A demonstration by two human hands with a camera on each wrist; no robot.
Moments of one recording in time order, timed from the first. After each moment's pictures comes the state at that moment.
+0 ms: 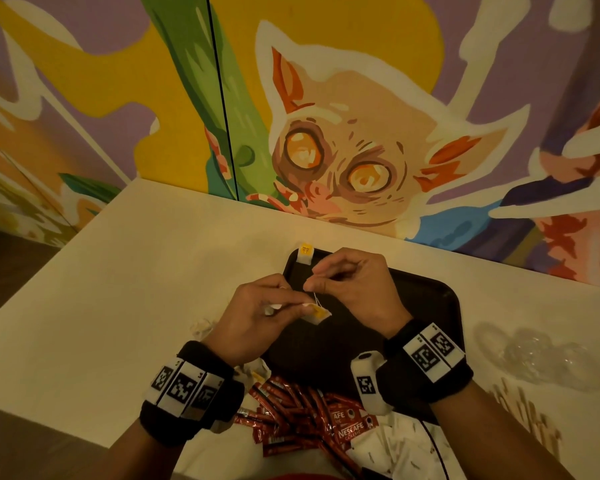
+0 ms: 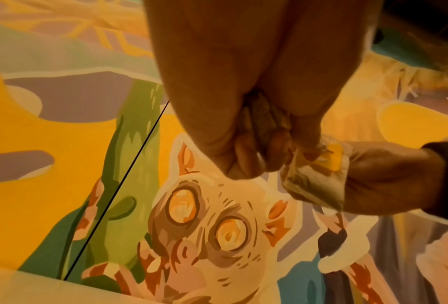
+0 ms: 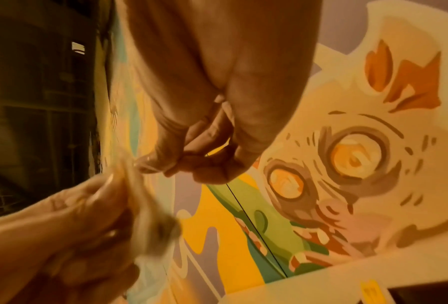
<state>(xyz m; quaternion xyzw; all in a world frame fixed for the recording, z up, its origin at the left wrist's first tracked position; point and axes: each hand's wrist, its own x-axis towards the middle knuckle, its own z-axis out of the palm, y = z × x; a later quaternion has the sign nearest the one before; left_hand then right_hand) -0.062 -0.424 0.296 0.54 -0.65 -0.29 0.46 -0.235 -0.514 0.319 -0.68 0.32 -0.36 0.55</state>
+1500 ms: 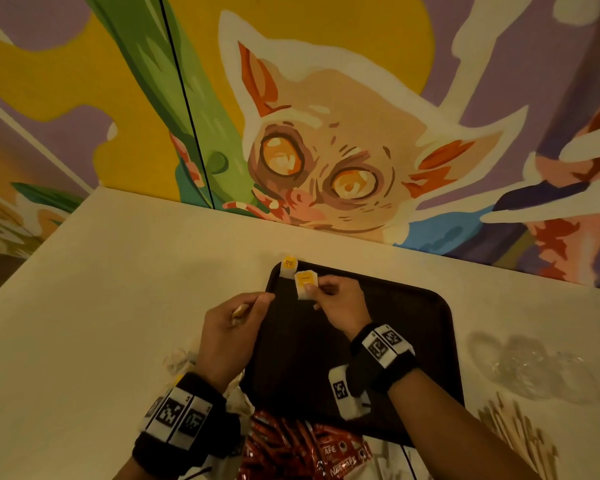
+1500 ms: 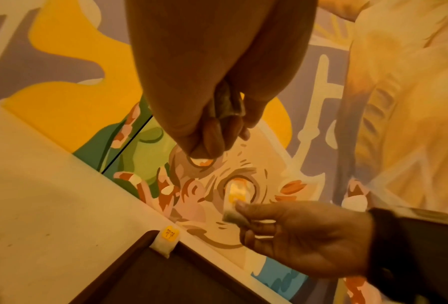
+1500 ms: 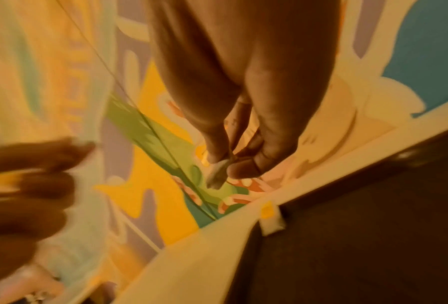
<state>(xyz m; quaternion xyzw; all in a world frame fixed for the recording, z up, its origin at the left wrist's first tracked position) -0.066 -0.470 0.266 0.66 -0.38 -0.35 0.55 -0.221 -0.591 0.221 -0.59 0.58 -0.24 0.51</state>
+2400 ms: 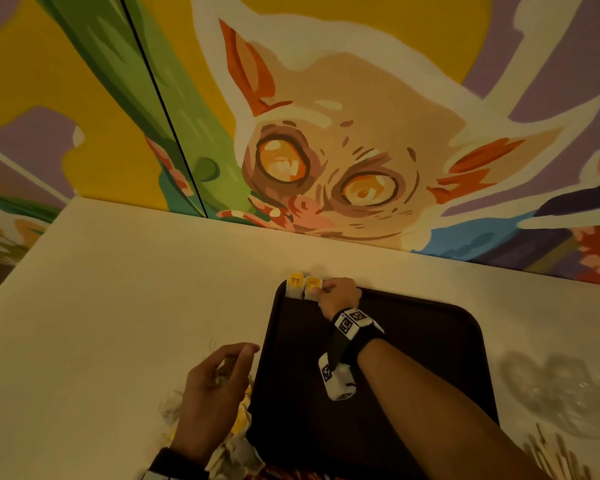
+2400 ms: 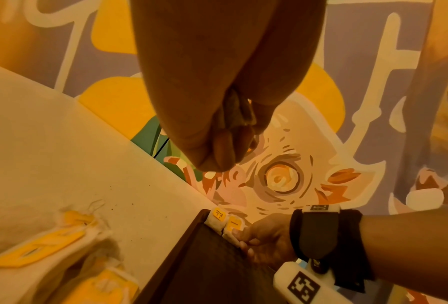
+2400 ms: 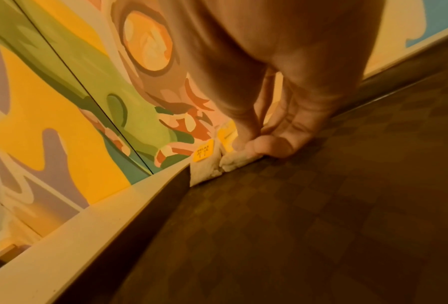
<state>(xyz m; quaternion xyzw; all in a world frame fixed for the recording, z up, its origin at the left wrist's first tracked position) -0.030 -0.479 0.224 0.68 -0.33 -0.43 0.50 -0.169 -0.688 0.125 -0.50 0.75 -0.14 0.41</state>
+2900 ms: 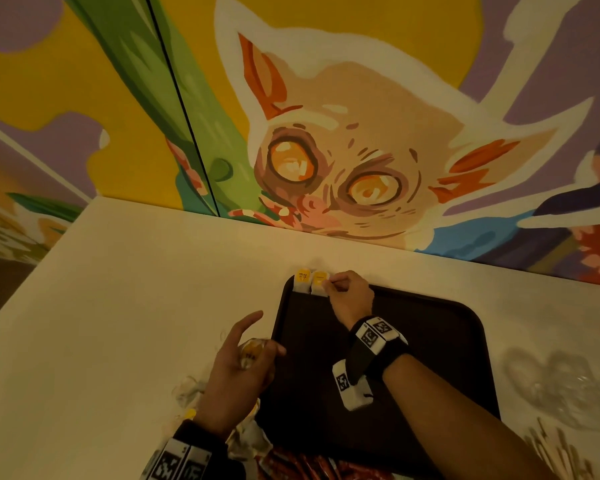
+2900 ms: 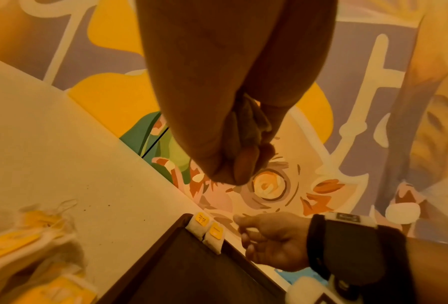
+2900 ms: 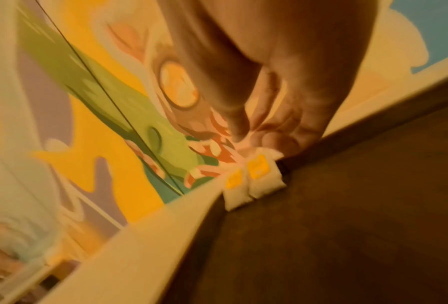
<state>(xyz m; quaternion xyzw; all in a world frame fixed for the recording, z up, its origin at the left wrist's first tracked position) -0.040 -0.476 0.238 0.63 -0.34 -0.50 0.49 -0.187 -0.654 0.164 -0.54 0.67 -0.29 0.43</state>
